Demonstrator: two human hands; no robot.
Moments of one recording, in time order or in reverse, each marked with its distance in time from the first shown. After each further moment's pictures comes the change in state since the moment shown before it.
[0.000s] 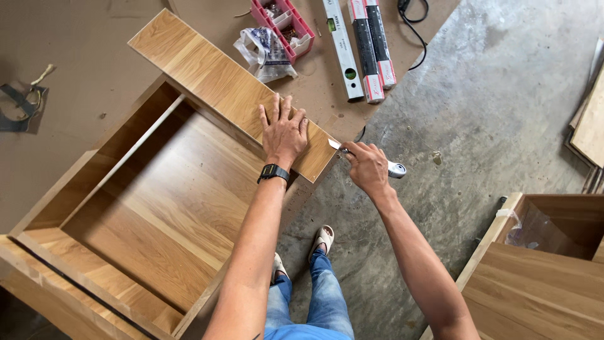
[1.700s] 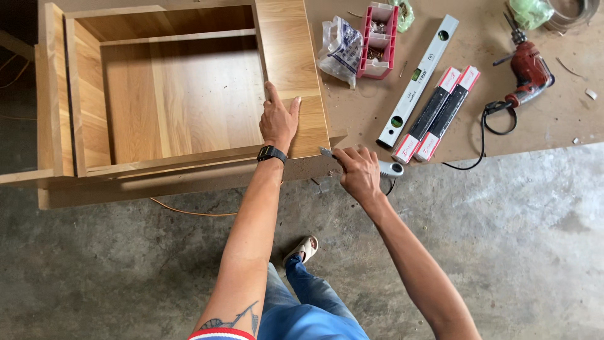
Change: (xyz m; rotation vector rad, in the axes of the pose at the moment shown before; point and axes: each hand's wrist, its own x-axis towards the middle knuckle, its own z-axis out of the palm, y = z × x) left_hand -0.025 0.038 0.018 -0.196 0.423 -1.034; right_hand 0.095 0.083 0.020 0.139 -0.101 -0.863
